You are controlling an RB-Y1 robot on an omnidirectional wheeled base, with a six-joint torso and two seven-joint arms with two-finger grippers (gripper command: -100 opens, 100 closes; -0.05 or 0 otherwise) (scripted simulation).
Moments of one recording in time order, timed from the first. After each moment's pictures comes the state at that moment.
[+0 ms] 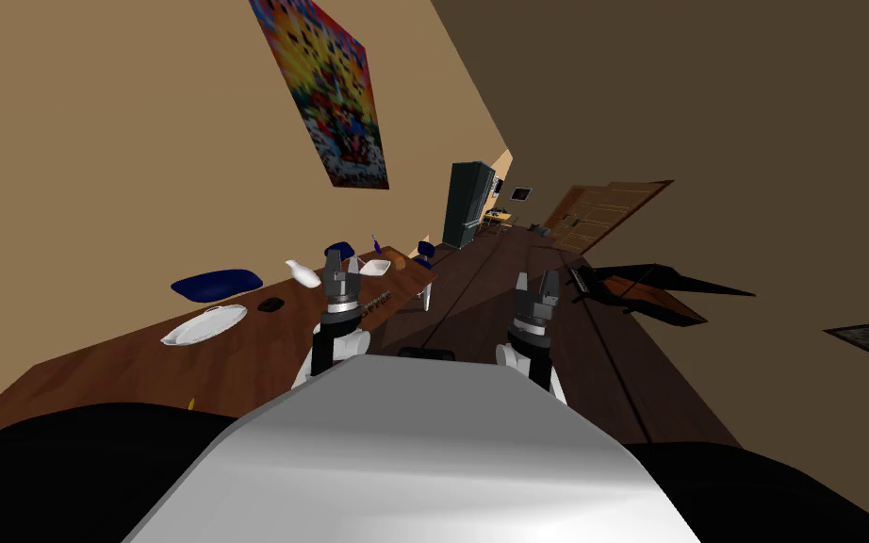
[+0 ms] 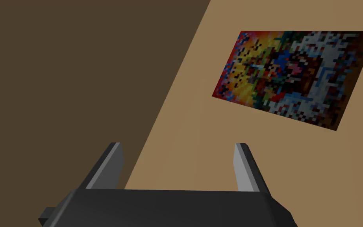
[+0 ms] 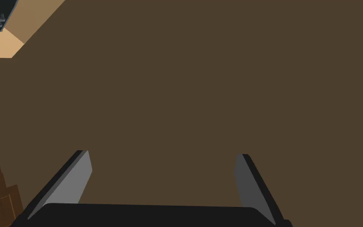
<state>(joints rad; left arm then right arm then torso) 0.51 0.03 -0.01 -2.28 0.11 -0.53 -0.17 0.53 -0.04 -0.06 -2.29 0.01 -0.61 0.06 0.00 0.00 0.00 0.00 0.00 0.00</state>
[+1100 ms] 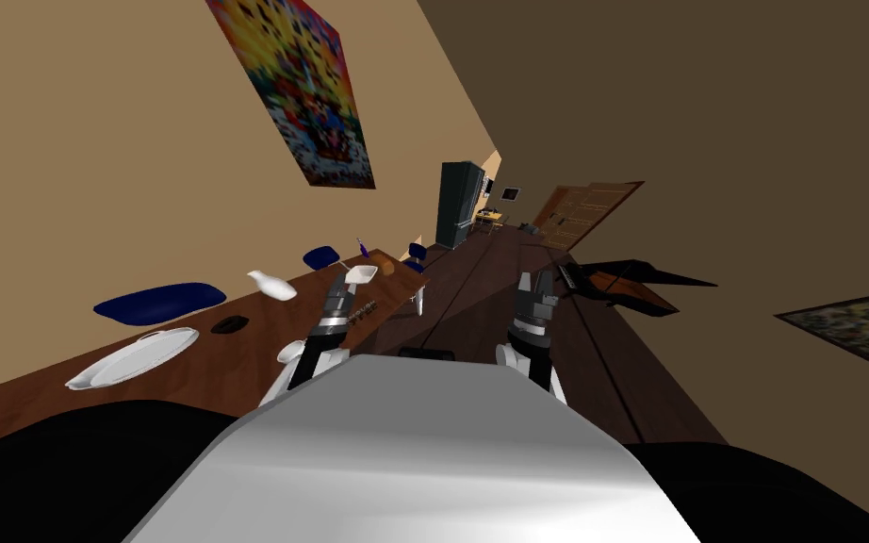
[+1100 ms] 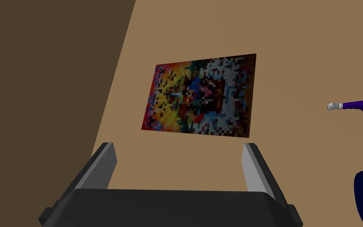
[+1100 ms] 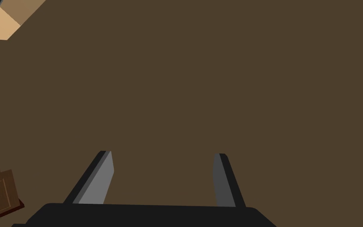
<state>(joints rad) 0.63 0.15 0.13 -2.11 0.04 -0.44 0.03 0.53 -0.04 -0.06 -2.29 0.01 -0.61 0.06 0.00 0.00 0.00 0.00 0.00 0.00</state>
